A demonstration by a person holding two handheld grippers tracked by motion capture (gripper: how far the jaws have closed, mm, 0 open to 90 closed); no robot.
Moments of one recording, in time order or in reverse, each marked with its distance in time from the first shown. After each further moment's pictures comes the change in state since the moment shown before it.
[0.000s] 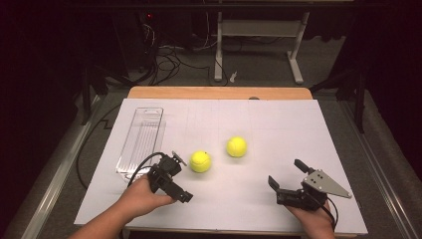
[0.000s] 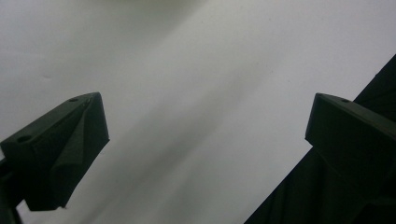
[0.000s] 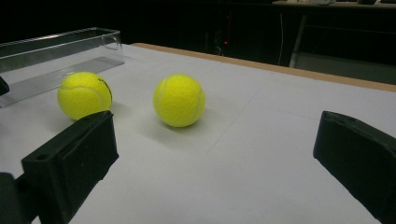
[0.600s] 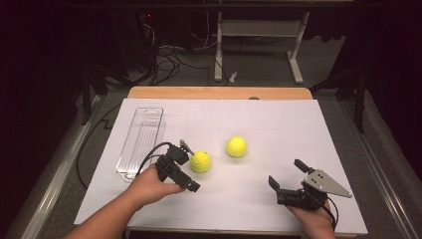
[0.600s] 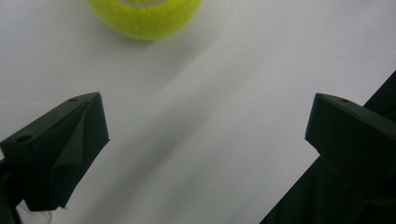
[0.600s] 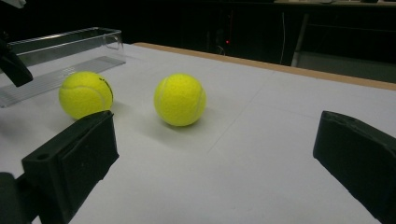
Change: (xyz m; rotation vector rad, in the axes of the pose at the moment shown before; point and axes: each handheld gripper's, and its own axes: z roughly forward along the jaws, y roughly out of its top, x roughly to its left) left arm 0.002 0.033 -0.008 -0.001 -0.013 -0.014; right arm -0.002 0.000 0.000 0.005 0.008 0.000
